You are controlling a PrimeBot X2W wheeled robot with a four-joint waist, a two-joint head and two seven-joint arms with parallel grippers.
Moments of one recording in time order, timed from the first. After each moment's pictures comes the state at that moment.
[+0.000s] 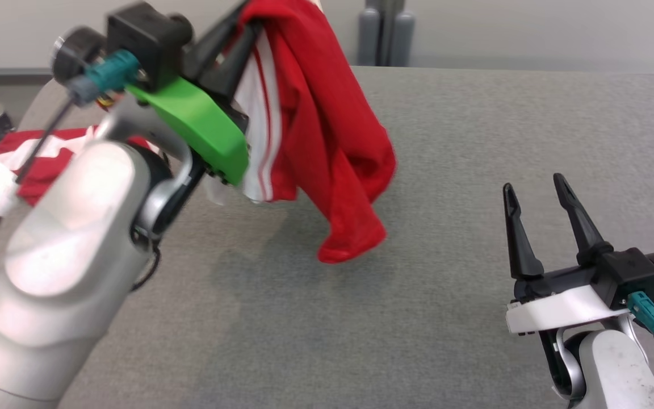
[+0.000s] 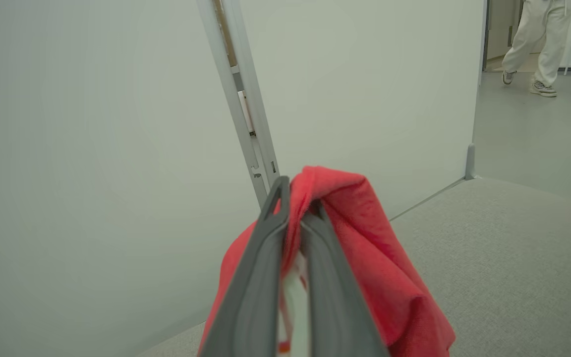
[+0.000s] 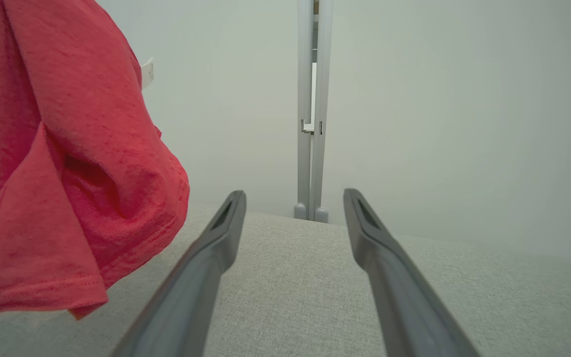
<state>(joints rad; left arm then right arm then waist) -0.92 0.39 -0.69 0.15 -0.64 -0.03 0.09 -0.12 -0.05 0.02 0.02 0.03 0.13 -0.26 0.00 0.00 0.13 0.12</state>
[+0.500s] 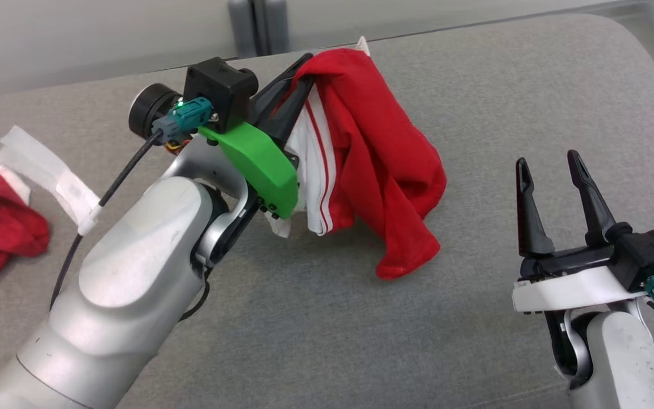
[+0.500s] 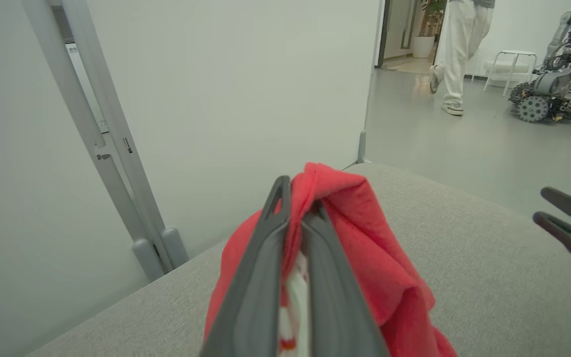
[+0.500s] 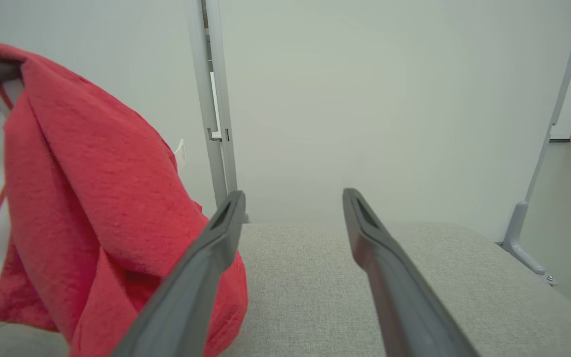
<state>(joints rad) -0.85 0.27 -0.76 0.23 -0.66 0.00 0.06 -0.16 -0.05 0.00 0.01 0.09 0.13 -0.26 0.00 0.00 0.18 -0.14</state>
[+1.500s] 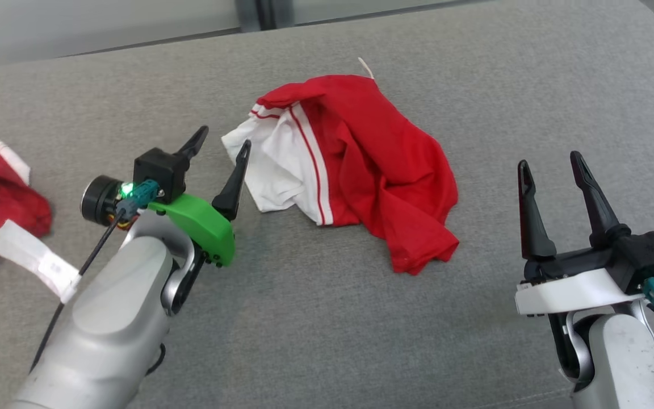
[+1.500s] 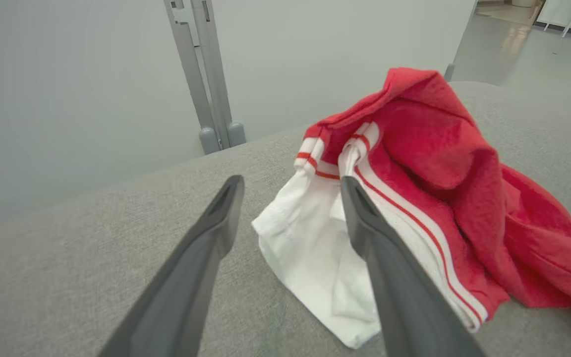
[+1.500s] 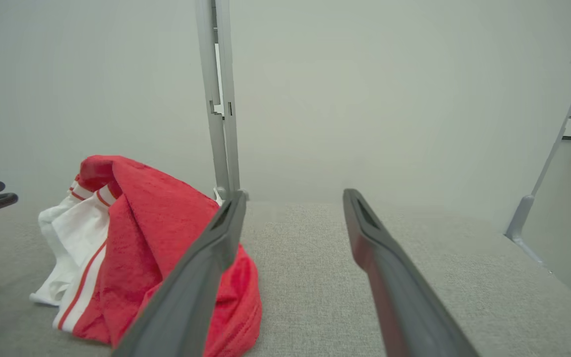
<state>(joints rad) -0.75 0.27 -0.75 0.68 -0.62 -0.04 -0.26 -0.16 -0.05 -0.01 0.01 0.04 0.13 -0.26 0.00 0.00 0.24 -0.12</state>
